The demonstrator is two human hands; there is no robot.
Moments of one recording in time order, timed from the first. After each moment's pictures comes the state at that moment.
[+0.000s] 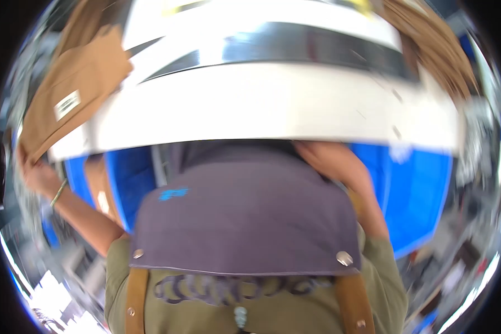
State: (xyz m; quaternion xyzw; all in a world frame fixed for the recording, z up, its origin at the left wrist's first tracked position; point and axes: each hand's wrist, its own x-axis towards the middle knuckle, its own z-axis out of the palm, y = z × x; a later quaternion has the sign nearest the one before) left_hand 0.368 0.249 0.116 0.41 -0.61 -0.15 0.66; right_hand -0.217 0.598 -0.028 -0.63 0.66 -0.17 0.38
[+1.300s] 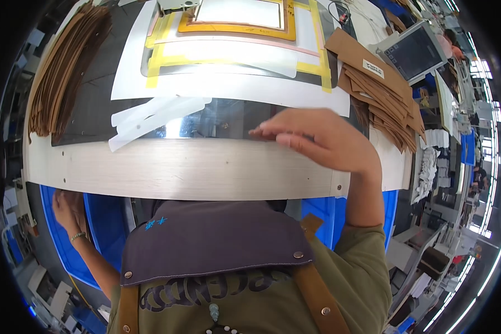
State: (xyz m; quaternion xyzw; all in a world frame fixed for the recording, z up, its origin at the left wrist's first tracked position) left_hand 0.424 0.316 -0.051 0.78 -0.56 -0.02 0.27; right_hand -0.314 0.464 0.126 -0.74 0.50 -0.18 0.41
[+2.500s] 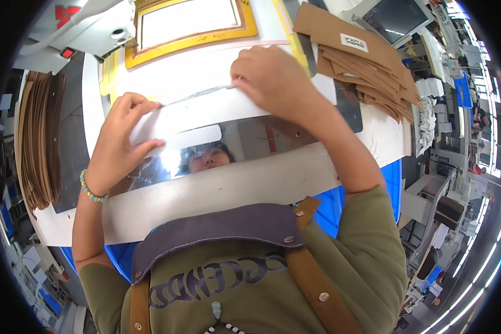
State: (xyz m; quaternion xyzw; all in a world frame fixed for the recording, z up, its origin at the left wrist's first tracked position) left_hand -0.025 0.227 0.075 0.15 -0.94 -0.29 0.11; right_hand -0.327 0.379 0.075 -0.74 0.63 -0.21 0.04
